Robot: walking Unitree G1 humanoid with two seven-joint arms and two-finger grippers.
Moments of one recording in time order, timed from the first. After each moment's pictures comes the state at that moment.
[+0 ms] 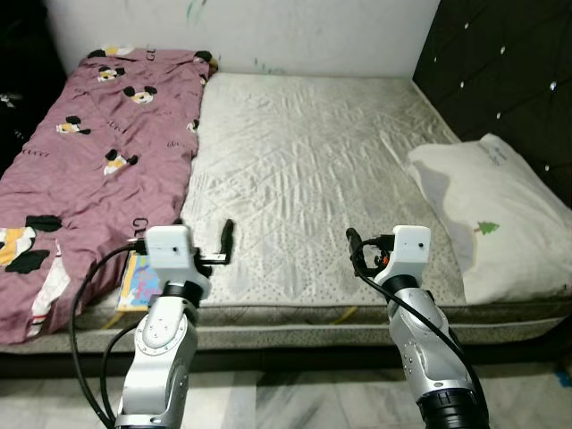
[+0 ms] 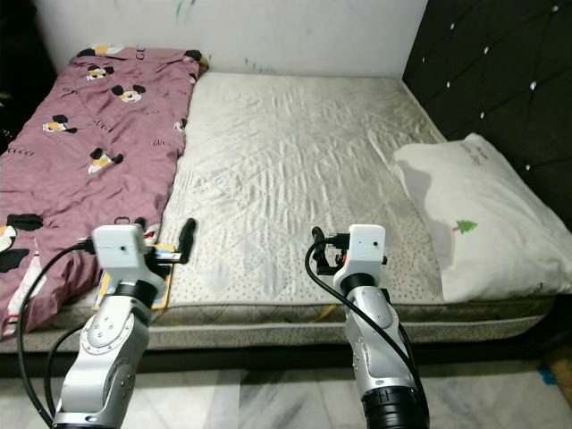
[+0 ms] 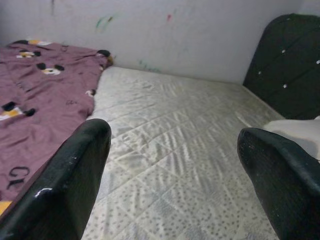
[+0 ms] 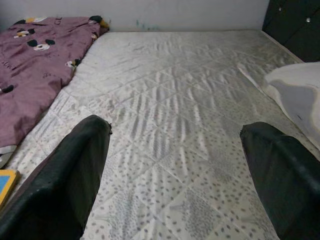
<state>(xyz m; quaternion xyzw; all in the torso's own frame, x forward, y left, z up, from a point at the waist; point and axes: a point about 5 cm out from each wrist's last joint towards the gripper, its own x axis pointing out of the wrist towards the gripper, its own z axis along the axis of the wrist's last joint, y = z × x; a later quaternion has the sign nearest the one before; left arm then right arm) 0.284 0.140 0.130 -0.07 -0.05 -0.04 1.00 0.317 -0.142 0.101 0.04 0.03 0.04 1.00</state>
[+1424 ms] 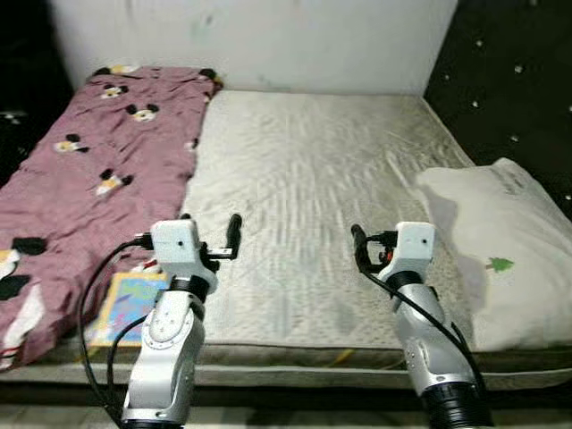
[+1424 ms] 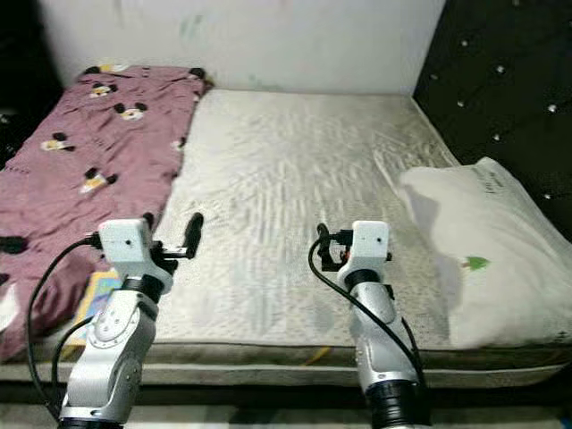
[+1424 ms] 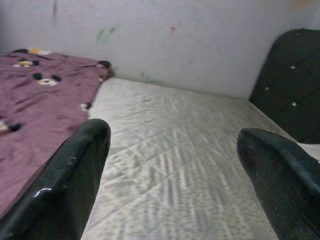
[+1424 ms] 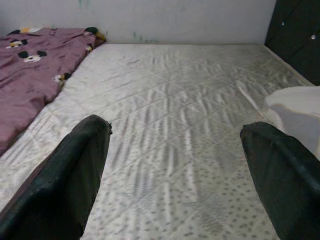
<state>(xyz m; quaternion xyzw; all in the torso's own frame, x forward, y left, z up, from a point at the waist) 0.287 0.134 0.134 -0.09 -0.05 -0.05 0.99 0.321 -0.145 0.101 0.03 0.03 0.03 1.00</state>
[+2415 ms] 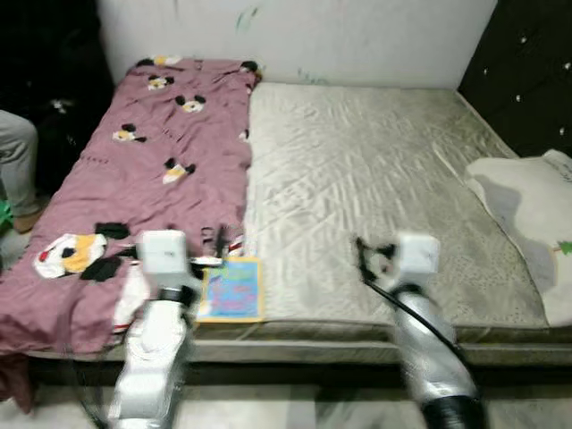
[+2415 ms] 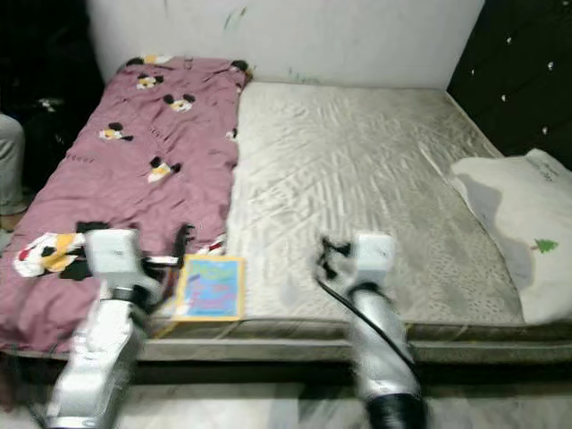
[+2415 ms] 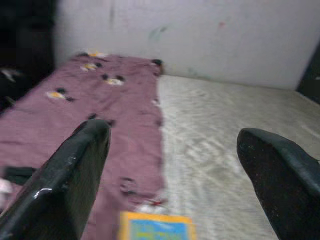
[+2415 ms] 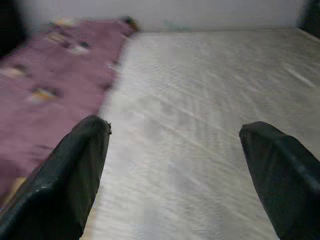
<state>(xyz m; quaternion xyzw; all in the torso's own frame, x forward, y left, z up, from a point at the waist) 0.283 0.155 0.125 -0.05 -0.05 -0.01 1.00 0.319 -0.135 0.099 0.05 0.02 0.05 1.00</state>
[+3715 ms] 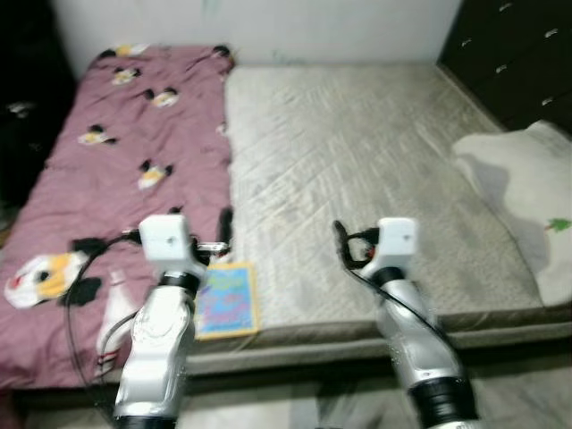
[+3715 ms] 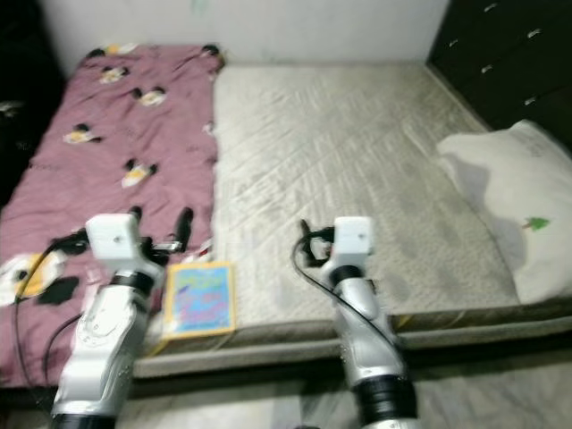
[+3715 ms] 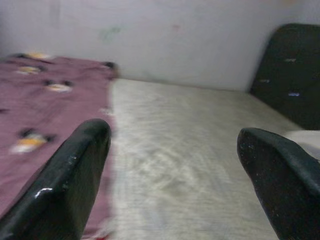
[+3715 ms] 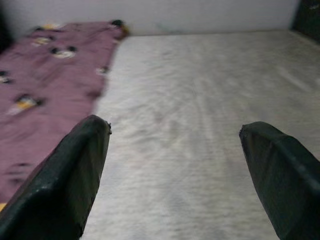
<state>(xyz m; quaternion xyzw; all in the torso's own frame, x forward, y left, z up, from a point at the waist) 0.289 0.127 0.138 -0.08 -0.08 -0.07 0.99 0.324 -0.144 0.102 0.03 0.02 0.04 1.00</state>
